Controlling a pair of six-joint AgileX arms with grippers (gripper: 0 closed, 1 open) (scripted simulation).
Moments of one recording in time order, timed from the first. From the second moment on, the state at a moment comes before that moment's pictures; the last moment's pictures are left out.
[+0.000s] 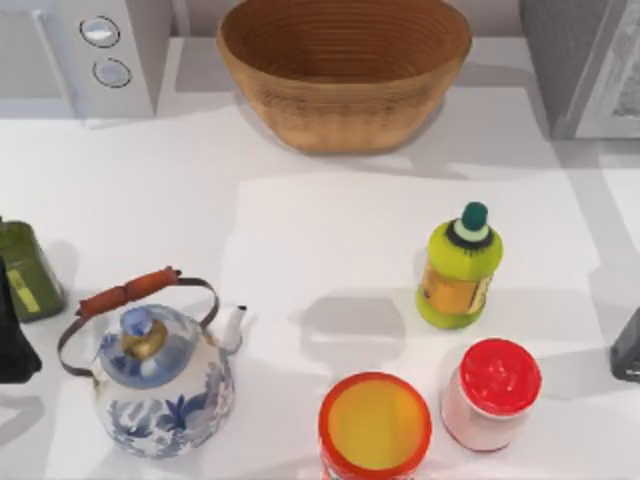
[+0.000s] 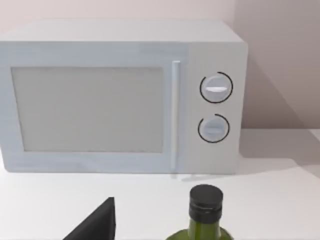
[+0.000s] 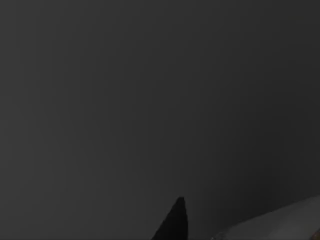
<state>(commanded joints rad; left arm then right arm) 0.00 0.00 0.00 0.00 0.00 0.00 0.10 2.09 2.76 -0.68 0.12 0.02</state>
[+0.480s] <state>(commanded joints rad) 0.00 0.00 0.00 0.00 0.00 0.00 0.10 2.09 2.76 -0.68 0.12 0.02</state>
